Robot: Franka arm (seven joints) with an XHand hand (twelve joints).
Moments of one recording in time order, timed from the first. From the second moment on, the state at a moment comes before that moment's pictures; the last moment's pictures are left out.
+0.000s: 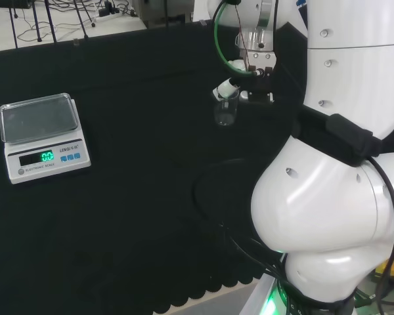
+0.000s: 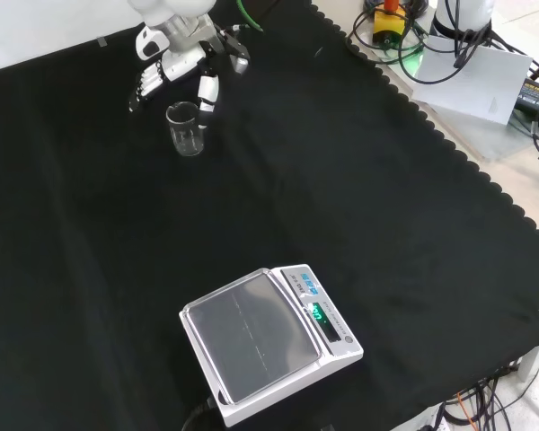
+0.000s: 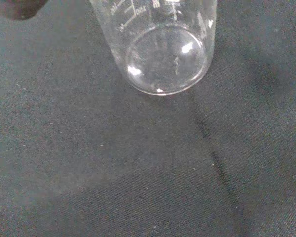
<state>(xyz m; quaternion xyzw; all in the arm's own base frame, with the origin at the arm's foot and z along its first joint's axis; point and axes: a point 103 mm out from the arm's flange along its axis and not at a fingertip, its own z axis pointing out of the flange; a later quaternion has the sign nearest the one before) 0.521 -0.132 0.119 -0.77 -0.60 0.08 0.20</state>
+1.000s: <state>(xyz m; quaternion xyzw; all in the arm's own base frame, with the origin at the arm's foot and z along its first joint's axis) 0.532 -0.129 0.092 -0.77 -0.60 0.08 0.21</state>
